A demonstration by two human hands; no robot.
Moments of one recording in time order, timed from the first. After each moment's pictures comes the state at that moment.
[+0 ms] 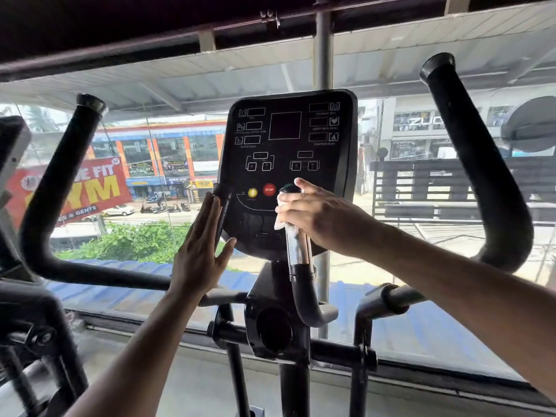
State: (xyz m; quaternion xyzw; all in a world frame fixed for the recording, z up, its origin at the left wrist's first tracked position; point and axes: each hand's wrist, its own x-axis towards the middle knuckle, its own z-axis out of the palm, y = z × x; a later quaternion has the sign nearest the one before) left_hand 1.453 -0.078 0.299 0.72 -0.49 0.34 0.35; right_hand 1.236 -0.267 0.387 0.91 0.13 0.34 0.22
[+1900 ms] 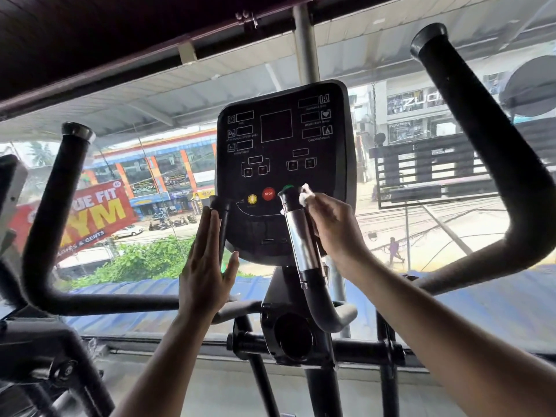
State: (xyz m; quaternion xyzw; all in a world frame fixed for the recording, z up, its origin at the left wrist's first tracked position) left_hand 1.456 -0.079 0.294 0.71 -0.49 0.37 0.34; right_hand 1.261 -0.244 0.345 0.69 -0.15 0.50 -0.50
